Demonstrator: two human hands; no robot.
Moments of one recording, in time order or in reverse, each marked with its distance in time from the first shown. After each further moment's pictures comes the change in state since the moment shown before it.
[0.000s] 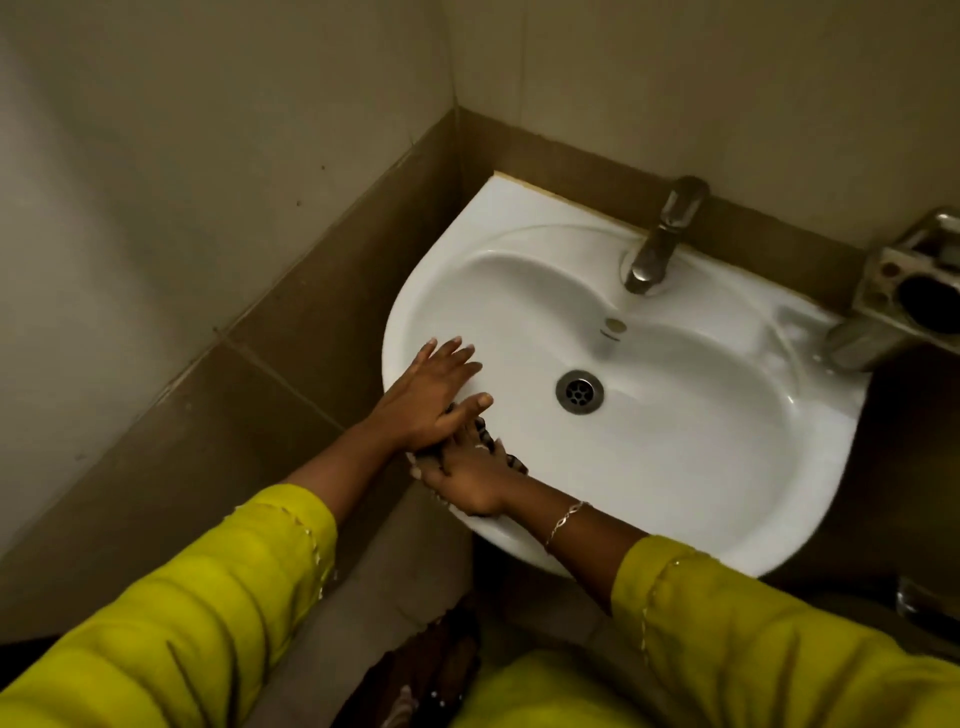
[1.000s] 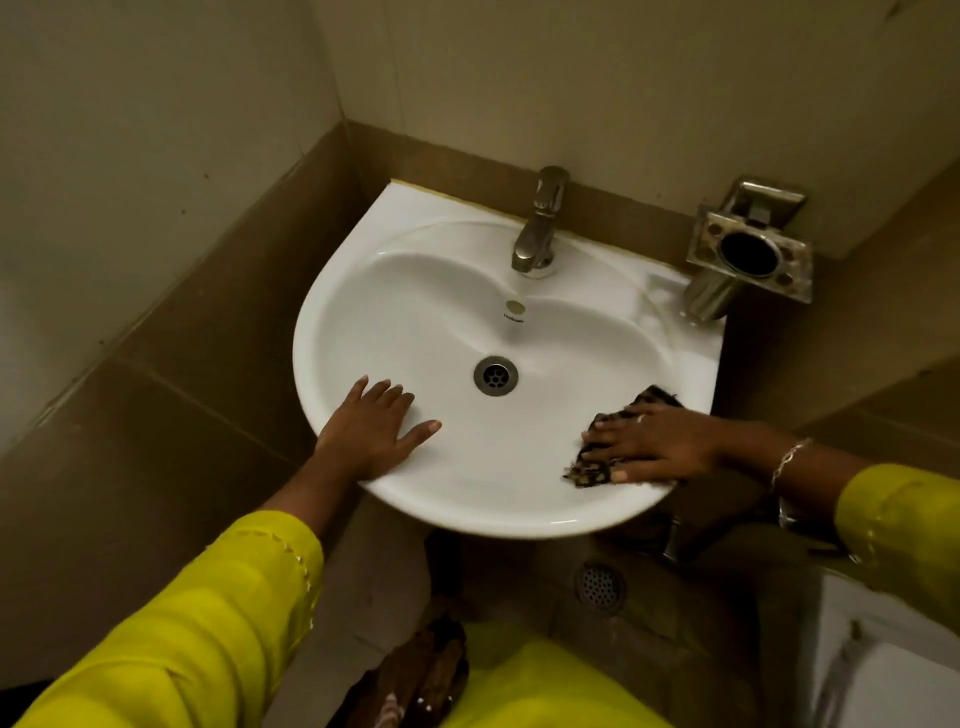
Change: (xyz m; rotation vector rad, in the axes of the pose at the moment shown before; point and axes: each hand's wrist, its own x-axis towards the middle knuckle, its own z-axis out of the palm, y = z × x) left_hand -0.012 0.042 0.025 0.303 -0.203 -0.131; right_hand -0.171 0.189 -0.103 -0.681 -0.261 -0.037
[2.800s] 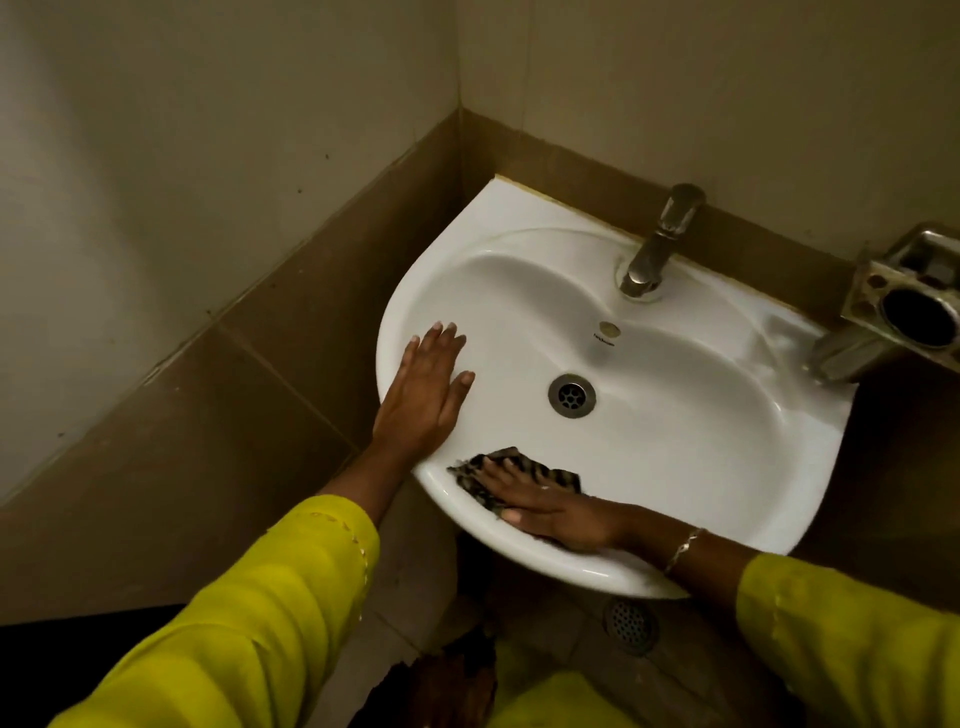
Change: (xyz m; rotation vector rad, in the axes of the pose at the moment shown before) left_hand 0.007 -0.022 -0.005 -0.480 0.551 -0.066; right_hand 0.126 -0.117 -0.020 0.673 0.065 -0.242
